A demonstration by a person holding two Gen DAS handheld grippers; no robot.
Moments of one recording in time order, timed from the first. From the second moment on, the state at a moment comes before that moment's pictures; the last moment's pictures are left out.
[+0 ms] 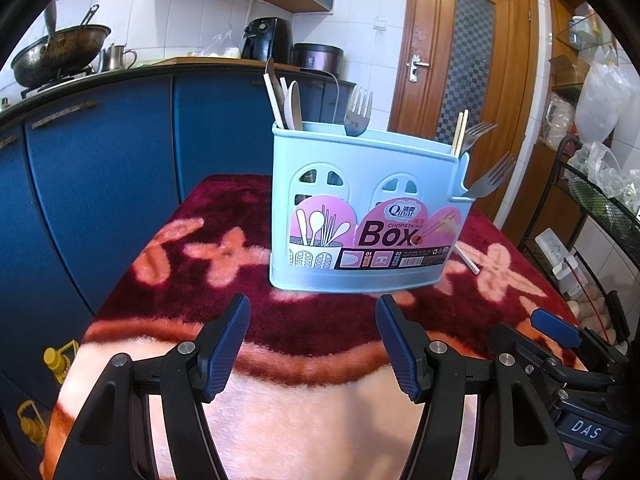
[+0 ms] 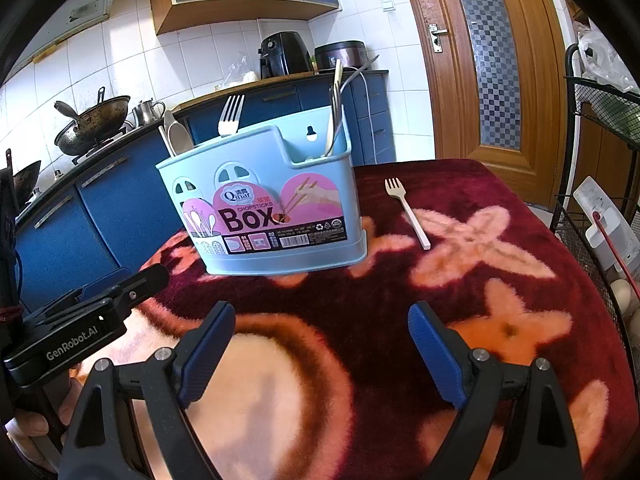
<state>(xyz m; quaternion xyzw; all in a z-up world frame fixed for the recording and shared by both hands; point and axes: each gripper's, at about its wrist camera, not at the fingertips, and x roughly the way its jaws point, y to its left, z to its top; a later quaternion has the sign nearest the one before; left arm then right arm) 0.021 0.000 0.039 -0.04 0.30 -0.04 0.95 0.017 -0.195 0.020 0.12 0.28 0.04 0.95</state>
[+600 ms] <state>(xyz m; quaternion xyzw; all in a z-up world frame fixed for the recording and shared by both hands) 0.020 0.001 0.038 -0.04 0.30 -0.04 0.95 0.016 -0.194 0.018 0.12 0.29 0.04 0.95</state>
